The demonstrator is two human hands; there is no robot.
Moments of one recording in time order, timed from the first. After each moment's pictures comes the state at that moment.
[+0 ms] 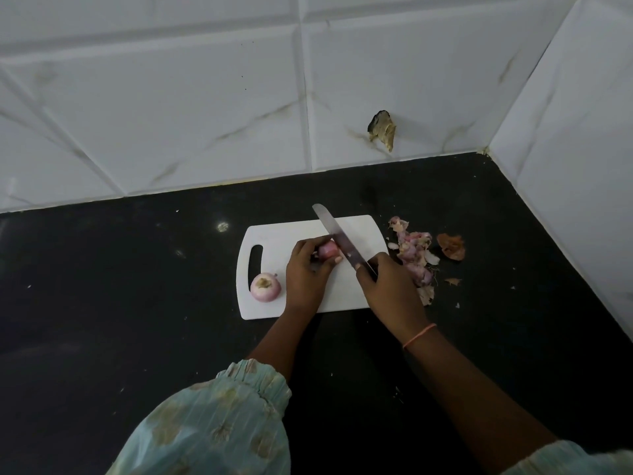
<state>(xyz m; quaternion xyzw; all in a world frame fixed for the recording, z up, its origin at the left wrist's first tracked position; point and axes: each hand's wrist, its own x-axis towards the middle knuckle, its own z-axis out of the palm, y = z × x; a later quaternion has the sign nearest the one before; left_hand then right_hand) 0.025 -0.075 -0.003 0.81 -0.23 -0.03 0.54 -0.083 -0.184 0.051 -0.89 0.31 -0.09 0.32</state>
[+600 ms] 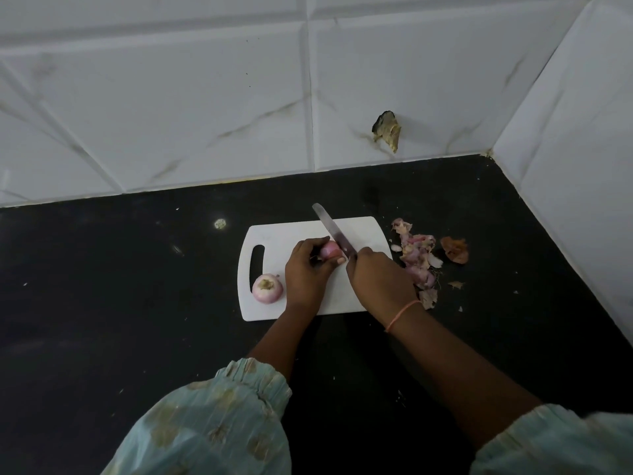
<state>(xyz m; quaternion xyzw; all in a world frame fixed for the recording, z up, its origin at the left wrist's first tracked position) 0.028 -0.075 0.000 0.80 -0.19 -0.05 0.57 -0.052 -0.176 0.069 -0.95 0.27 0.01 0.12</state>
